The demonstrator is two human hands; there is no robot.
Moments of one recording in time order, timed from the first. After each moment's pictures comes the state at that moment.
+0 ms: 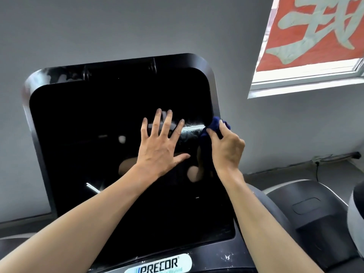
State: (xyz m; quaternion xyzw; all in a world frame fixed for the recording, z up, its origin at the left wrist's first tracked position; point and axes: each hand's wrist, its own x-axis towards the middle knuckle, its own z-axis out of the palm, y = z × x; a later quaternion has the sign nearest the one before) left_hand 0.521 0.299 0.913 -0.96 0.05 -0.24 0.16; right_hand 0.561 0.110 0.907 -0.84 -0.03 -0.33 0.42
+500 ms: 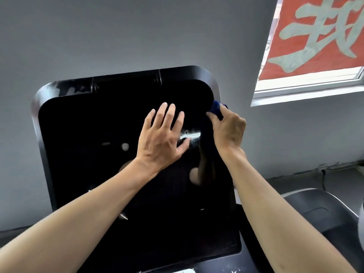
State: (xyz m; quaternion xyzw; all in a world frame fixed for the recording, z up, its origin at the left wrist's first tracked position) left_hand 0.539 0.308 0.955 -0.91 0.10 -0.38 0.13; right_hand 0.614 0.125 0.954 -0.85 -0.04 -0.35 0.38
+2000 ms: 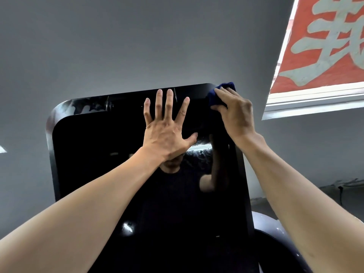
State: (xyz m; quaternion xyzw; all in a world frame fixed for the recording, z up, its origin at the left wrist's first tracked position) left_hand 0.590 0.337 1.005 -0.95 0.01 -0.30 0.10; right_hand 0.677 0.141 1.015 -0.82 -0.24 -0.39 0.35
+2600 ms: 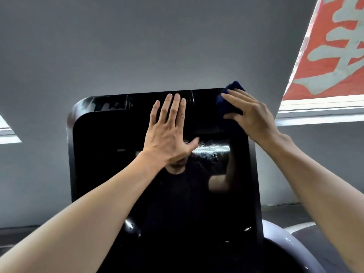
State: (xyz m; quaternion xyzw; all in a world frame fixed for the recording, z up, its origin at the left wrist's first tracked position) left_hand 0.571 0.367 1.006 -0.94 0.01 -0.32 0.11; right_hand 0.685 0.133 1.030 -0.83 -0.36 -0.33 0.28
